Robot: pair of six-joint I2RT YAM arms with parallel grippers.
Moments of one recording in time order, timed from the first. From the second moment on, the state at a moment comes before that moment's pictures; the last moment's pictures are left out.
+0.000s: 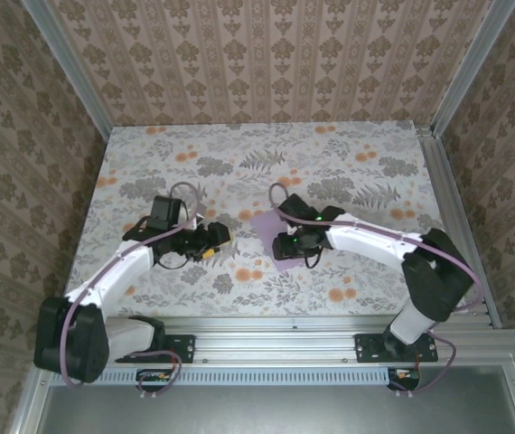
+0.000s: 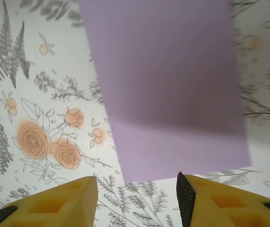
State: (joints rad) left arm -0.35 1.21 0.70 -0.45 0.71 -0.66; right arm 0.69 1.59 1.04 -0.62 -0.10 0.58
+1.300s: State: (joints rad) left arm -0.68 1.95 1.20 -0.49 0.45 -0.48; right arm 0.38 1.49 0.74 -0.37 -0.41 0.61
